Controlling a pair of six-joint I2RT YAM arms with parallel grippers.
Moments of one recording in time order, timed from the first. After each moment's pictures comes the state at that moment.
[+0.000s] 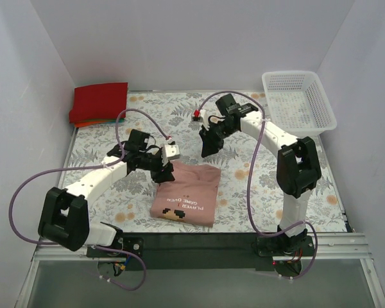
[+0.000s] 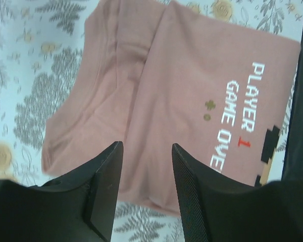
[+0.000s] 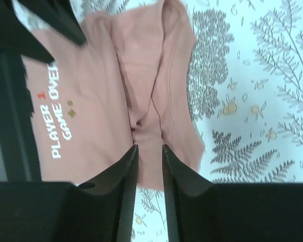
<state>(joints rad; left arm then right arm) -0.38 1.34 0.85 -0.48 0.77 0.71 0.54 1.92 1.59 -0.86 -0.77 -0.56</state>
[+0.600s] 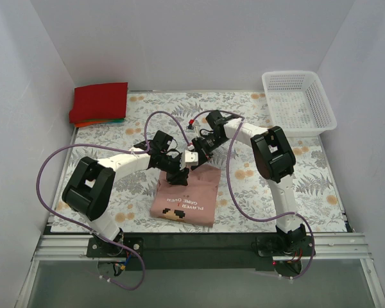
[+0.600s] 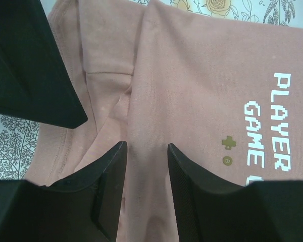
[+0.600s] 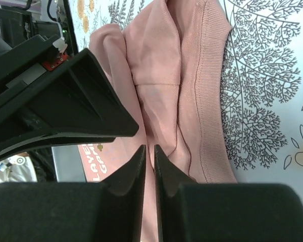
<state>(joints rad) -0.53 1.66 0.95 -0.39 0.77 0.78 0.54 2.25 1.66 -0.77 -1.08 -0.21</state>
